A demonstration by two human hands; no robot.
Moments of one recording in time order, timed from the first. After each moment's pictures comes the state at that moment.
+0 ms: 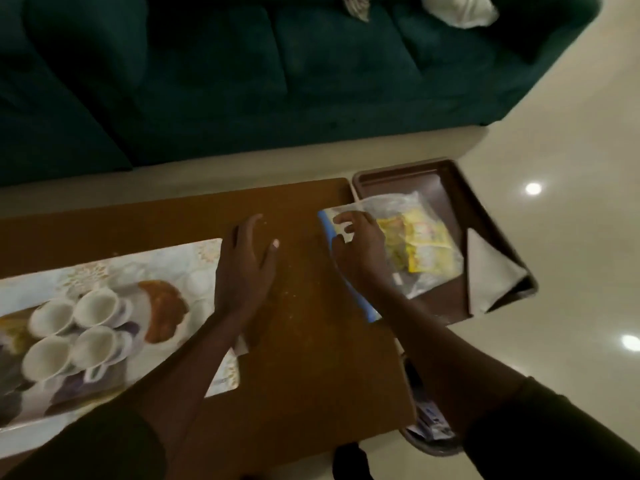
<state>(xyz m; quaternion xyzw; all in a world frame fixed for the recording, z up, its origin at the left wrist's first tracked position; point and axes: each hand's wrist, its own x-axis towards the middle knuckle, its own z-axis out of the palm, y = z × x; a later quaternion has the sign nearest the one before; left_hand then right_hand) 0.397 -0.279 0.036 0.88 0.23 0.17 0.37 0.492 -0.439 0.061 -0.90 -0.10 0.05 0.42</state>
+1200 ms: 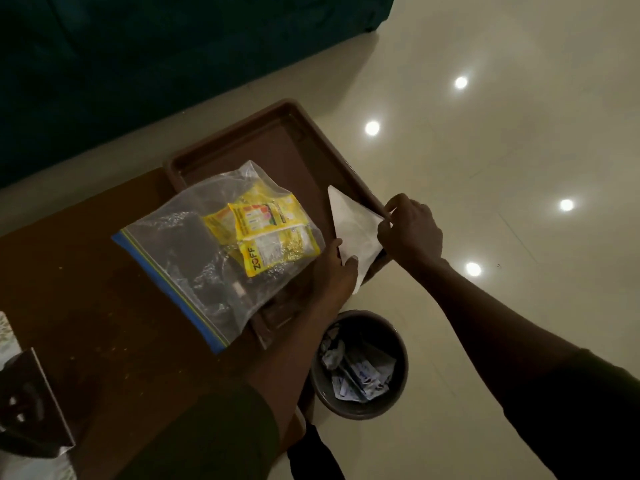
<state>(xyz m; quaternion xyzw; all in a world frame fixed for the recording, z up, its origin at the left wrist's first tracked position) 0.556 -0.645 -0.045 0.74 0.23 -0.25 0.59 0.612 -0.770 -0.006 -0.98 0.08 0.08 0.16</state>
